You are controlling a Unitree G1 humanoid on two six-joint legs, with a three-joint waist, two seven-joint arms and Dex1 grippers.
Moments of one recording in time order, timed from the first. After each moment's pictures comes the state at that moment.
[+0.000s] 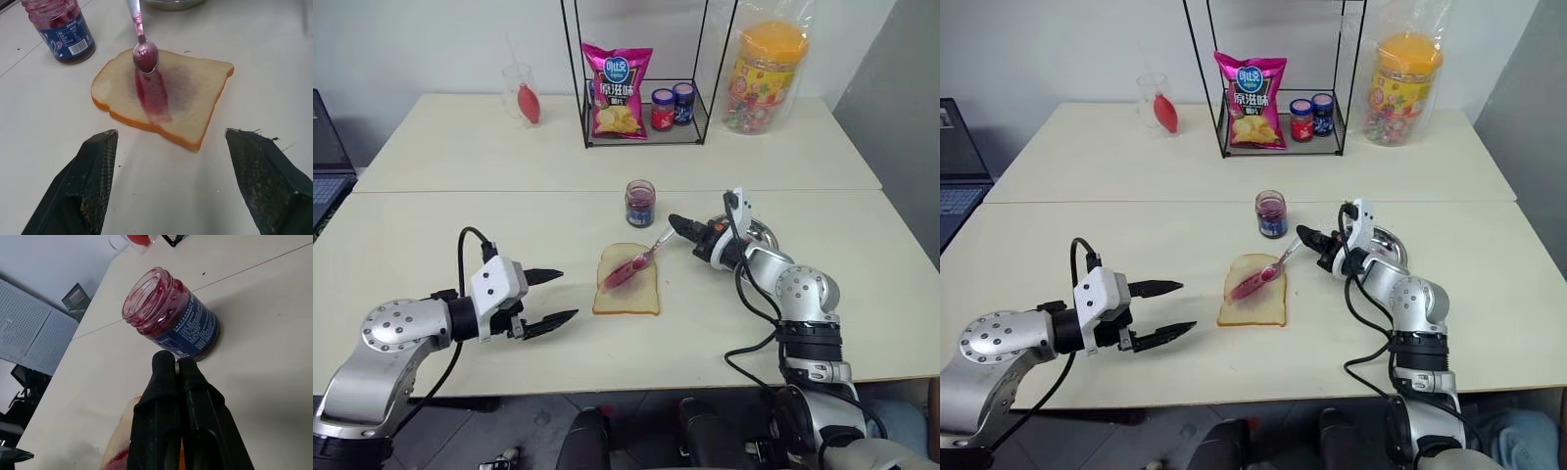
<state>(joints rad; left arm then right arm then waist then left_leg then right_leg) 0.03 0.85 0.18 -0.36 -0.40 0.30 -1.01 -0.61 -0.08 -0.25 0.04 0.80 1.01 0.21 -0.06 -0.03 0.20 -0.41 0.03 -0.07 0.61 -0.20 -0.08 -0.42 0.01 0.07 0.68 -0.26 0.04</state>
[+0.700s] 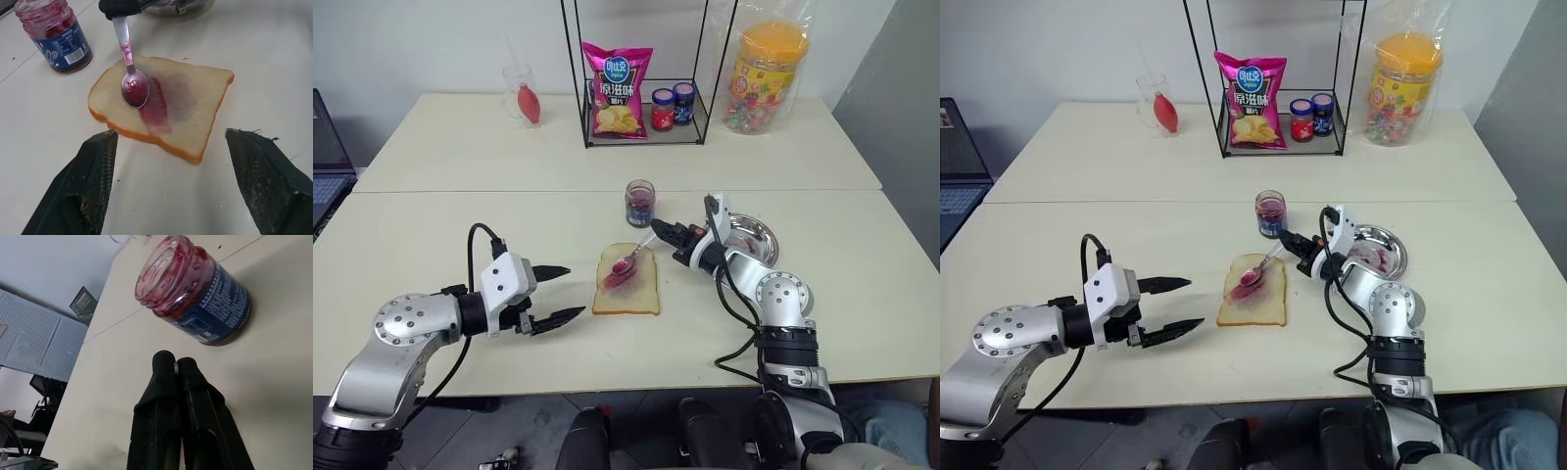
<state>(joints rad) -0.02 0.84 0.13 -0.35 -0.38 0.29 -1.00 -0.58 0.02 -0.23 0.06 0.81 0.98 0.11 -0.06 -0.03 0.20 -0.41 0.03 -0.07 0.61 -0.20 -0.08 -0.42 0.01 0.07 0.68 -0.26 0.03</state>
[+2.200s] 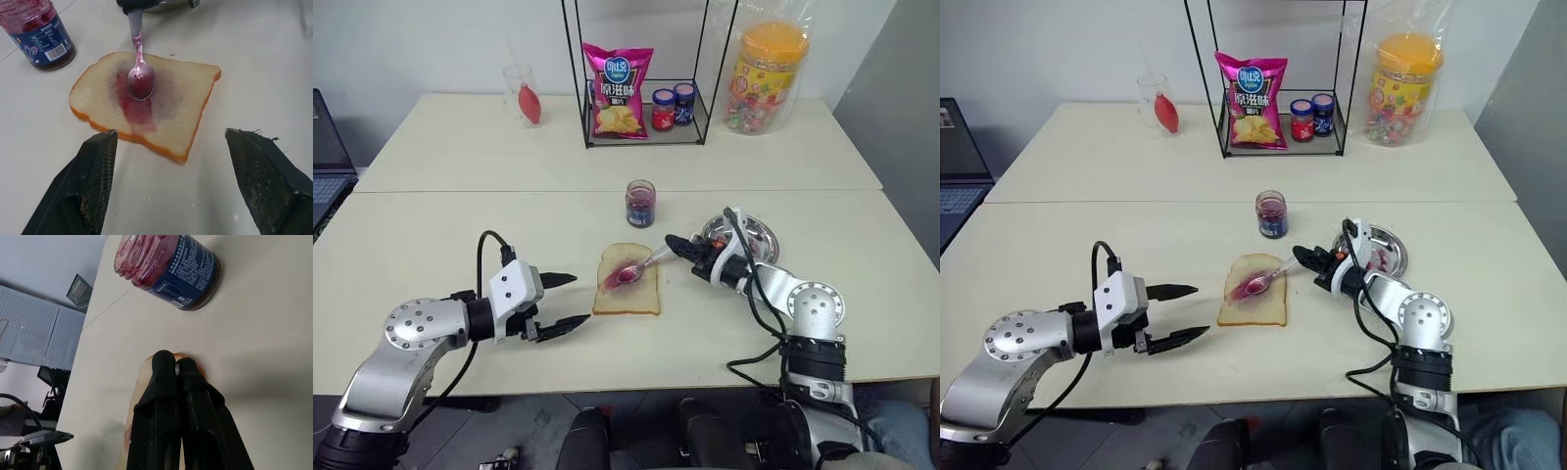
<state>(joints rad) -0.01 0.82 0.10 -0.35 -0.37 0.28 -1.01 -0.52 -0.07 -0.31 -0.03 1.01 1.17 0.02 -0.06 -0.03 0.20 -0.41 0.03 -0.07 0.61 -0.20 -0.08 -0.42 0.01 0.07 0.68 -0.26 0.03</state>
